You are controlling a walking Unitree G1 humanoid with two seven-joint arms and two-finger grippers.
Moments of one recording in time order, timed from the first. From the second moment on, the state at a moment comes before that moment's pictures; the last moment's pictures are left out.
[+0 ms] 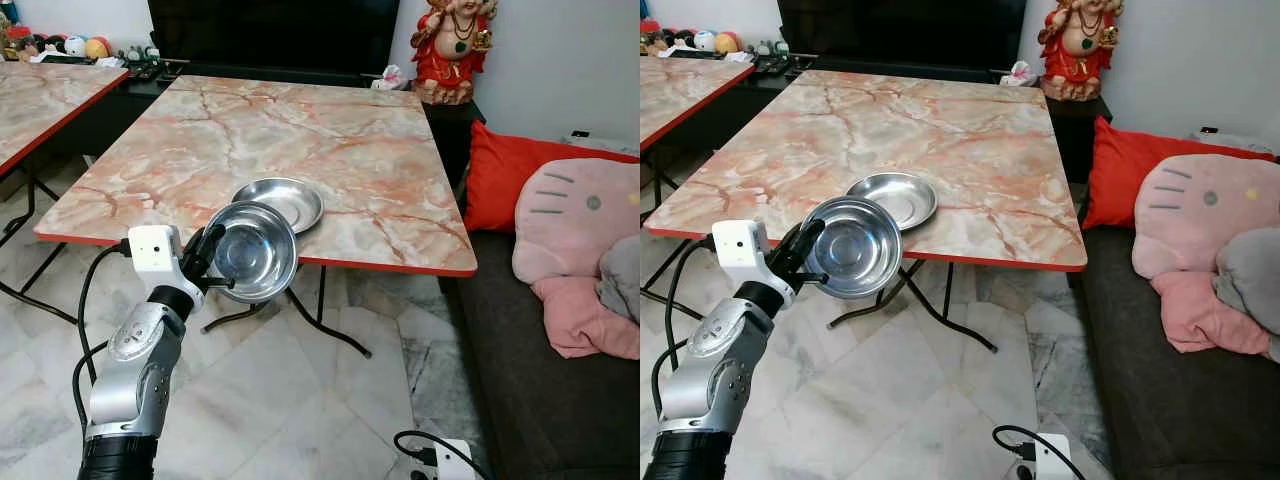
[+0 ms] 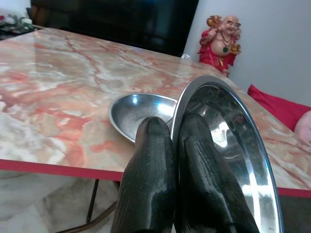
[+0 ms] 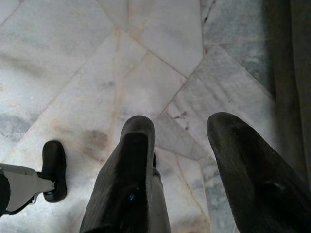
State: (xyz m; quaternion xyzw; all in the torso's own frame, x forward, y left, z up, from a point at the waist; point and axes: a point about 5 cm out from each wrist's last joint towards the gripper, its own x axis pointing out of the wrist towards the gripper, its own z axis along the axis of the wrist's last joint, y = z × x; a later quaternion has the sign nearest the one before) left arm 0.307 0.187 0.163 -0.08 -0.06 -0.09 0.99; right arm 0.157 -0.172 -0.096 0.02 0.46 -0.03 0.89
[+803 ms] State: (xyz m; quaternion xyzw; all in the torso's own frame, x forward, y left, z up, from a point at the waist) left arm 0.309 0.179 0.171 -0.08 -0.07 -0.10 0.99; right arm 0.167 -0.151 -0.093 0.02 0.45 -0.02 0.89
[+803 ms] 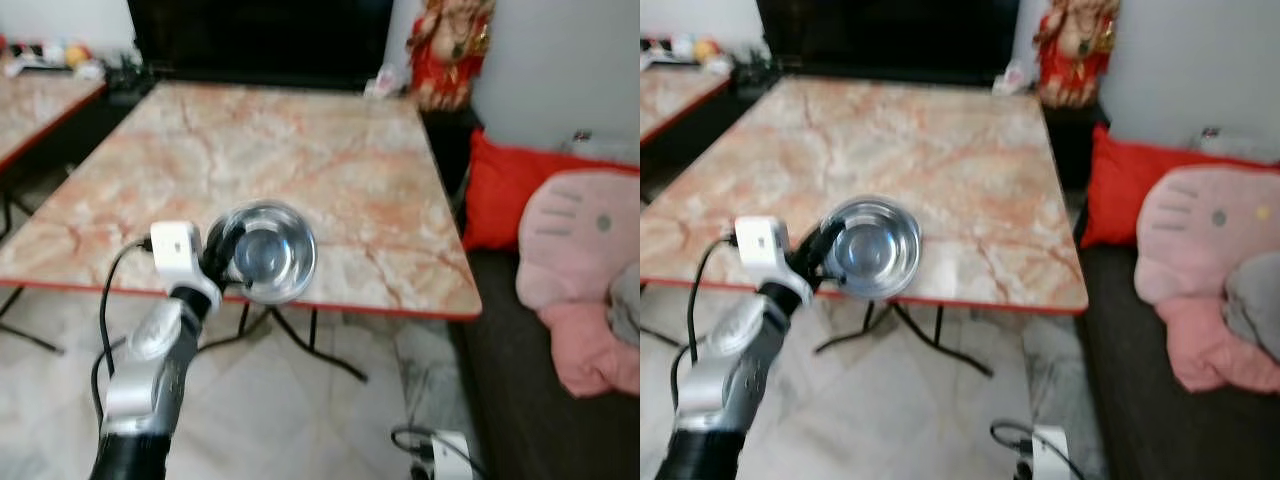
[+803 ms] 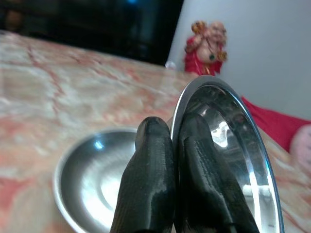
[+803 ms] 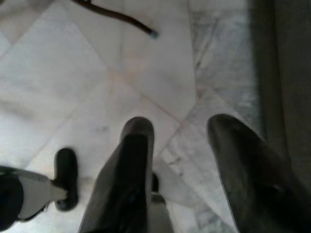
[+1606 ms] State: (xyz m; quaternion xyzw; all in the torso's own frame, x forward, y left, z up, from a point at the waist) left arm 0.309 0.179 0.166 -0.09 -0.06 -0.09 0.99; right arm 0.152 -0.173 -0.097 0.01 0.47 -0.02 0.88
